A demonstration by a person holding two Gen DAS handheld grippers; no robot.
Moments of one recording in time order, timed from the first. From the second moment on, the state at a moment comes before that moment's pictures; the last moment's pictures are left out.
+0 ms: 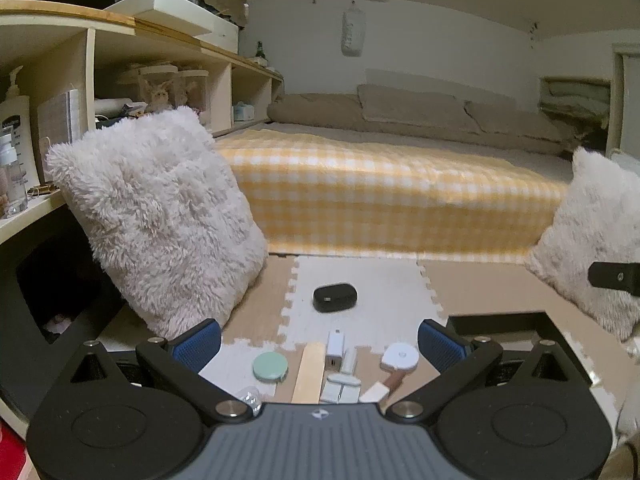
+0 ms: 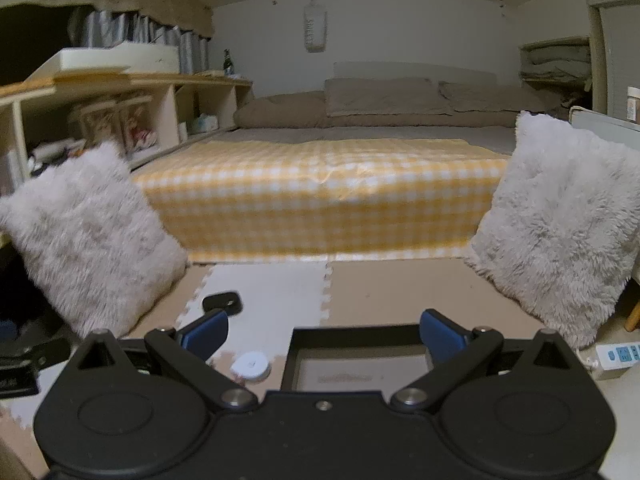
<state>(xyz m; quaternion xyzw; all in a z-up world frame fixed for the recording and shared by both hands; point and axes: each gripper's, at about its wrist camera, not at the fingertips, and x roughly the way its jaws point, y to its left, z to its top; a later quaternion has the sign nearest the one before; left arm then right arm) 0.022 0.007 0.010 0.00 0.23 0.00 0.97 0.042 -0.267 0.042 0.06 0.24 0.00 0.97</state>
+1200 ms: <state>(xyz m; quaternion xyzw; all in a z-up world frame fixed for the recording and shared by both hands) 0.199 0.057 -0.059 -0.05 0.44 -0.07 0.89 0.189 -0.365 -0.100 0.07 0.51 -0.07 0.85</state>
